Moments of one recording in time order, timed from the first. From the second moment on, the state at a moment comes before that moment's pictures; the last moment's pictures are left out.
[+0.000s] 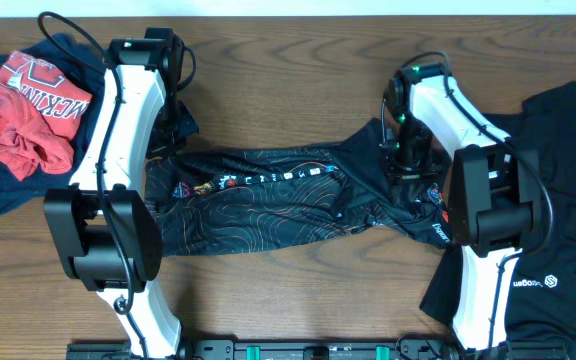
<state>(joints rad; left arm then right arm) -0.05 1.98 1.78 -1.44 -0.18 -0.62 0.21 2.23 1.69 -1.53 -0.09 0.09</state>
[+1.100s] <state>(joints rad) 0.08 2.20 1.77 -1.36 -0.10 -0.56 0.18 2.22 1.99 -1.61 -0.06 0.09</state>
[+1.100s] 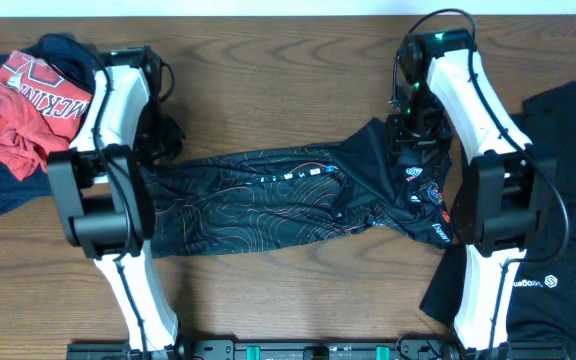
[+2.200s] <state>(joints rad) 0.19 2.31 1.79 -1.27 -0.04 -0.56 0.24 2.07 2.06 -1.70 -0.05 0.08</state>
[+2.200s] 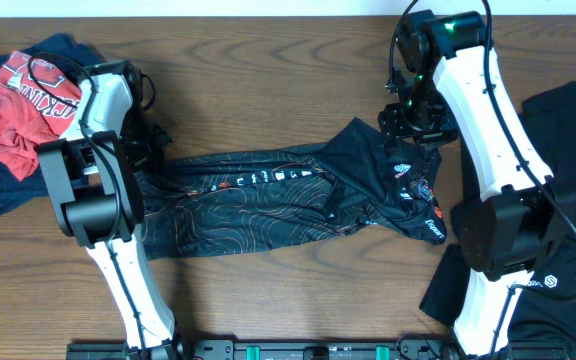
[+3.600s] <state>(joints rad) -0.08 2.06 1.71 -1.70 -0.03 -0.69 0.24 2.07 2.06 -1.67 -0.05 0.06</state>
